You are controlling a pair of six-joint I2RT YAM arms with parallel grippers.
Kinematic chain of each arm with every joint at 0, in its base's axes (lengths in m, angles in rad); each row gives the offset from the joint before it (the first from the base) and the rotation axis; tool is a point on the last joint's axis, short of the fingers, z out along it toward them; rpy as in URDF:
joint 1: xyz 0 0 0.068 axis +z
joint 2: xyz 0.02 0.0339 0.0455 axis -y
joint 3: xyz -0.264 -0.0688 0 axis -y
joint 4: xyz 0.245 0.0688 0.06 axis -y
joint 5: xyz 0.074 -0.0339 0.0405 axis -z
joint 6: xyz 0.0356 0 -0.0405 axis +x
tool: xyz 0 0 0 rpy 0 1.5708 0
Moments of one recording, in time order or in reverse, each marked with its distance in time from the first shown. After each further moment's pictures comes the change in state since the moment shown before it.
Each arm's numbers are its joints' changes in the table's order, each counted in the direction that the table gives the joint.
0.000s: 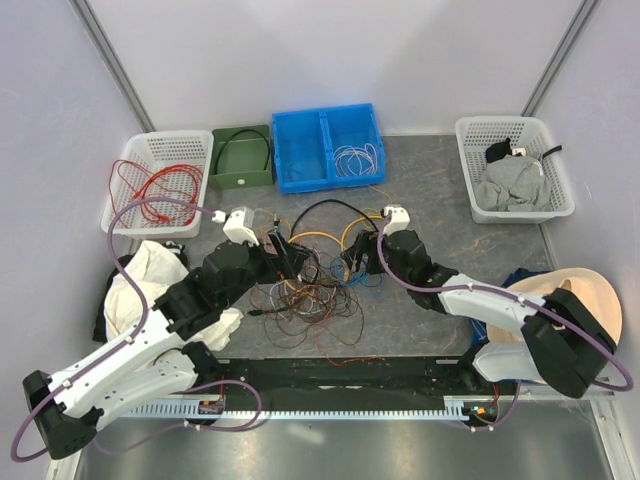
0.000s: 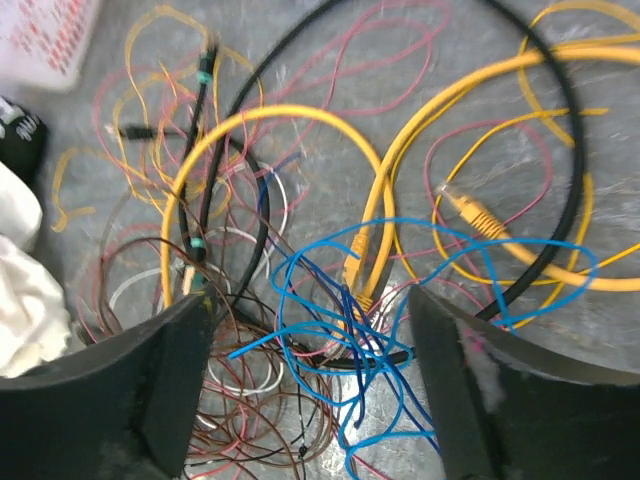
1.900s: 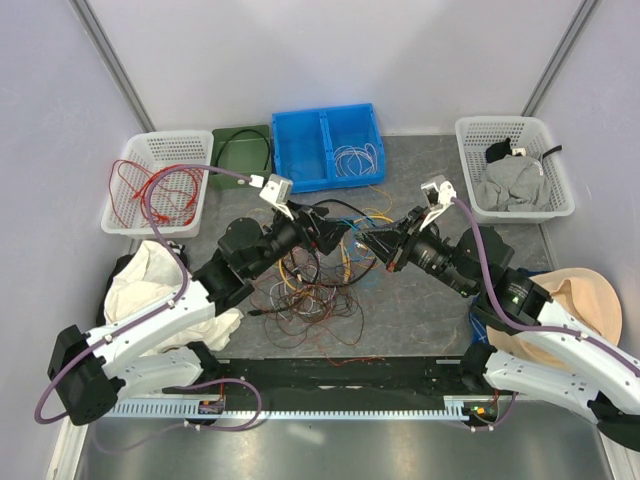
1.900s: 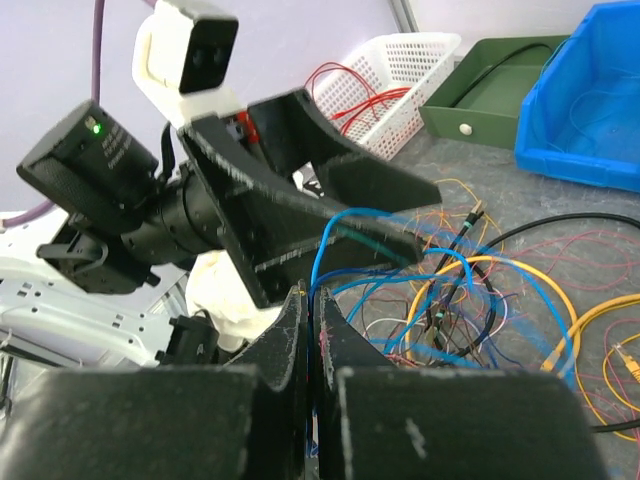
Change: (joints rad) left arm 0.000 -0.291 0.060 0.676 0.277 0.286; right arm 0.201 0.450 0.430 -0.455 -0.087 -0.079
